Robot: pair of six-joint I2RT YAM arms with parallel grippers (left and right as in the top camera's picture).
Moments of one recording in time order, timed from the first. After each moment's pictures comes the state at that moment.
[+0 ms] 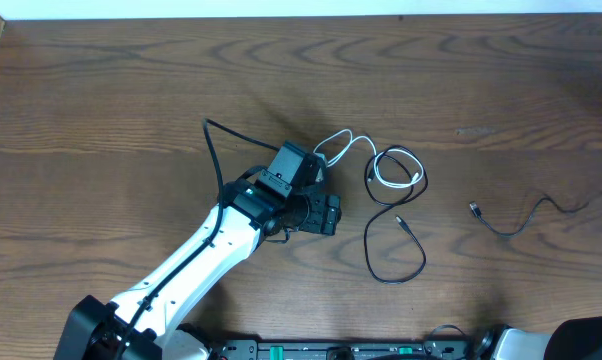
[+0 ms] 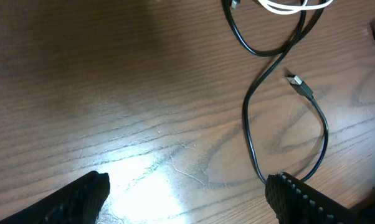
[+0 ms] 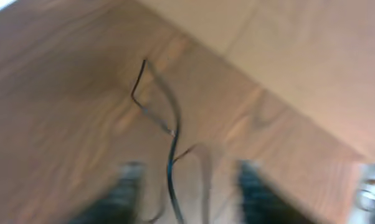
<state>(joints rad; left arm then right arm) -0.60 1.44 0.94 -0.64 0.24 -0.41 -0.48 1.50 1.52 -0.86 0.42 0.25</state>
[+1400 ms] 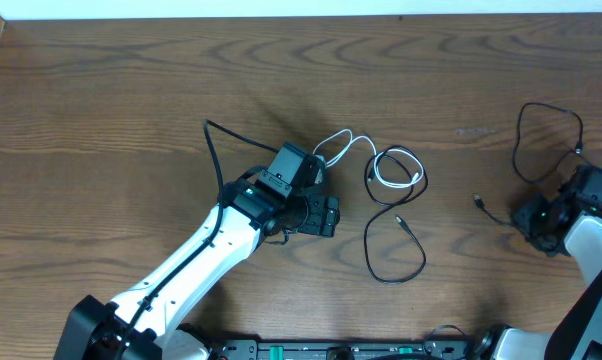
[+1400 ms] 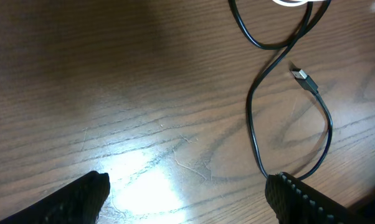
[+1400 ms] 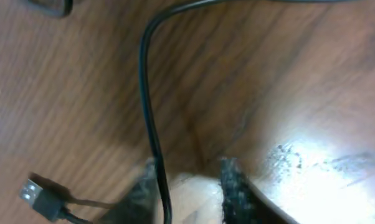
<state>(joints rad) -0.60 1.44 0.94 -0.66 0.24 -0.41 -0.48 1.50 0.66 -0.42 -0.10 0.41</state>
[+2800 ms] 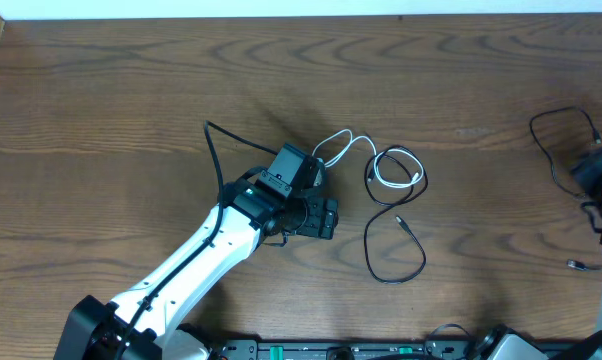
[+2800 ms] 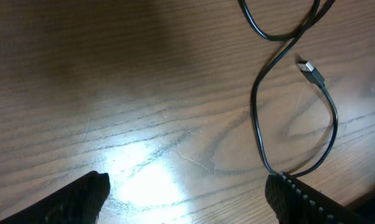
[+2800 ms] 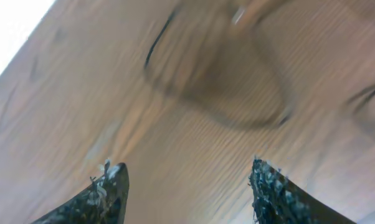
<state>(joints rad) -0.60 1.44 0.94 -0.68 0.24 -0.41 -0.58 1.30 0.89 -0.46 -0.21 0.37</state>
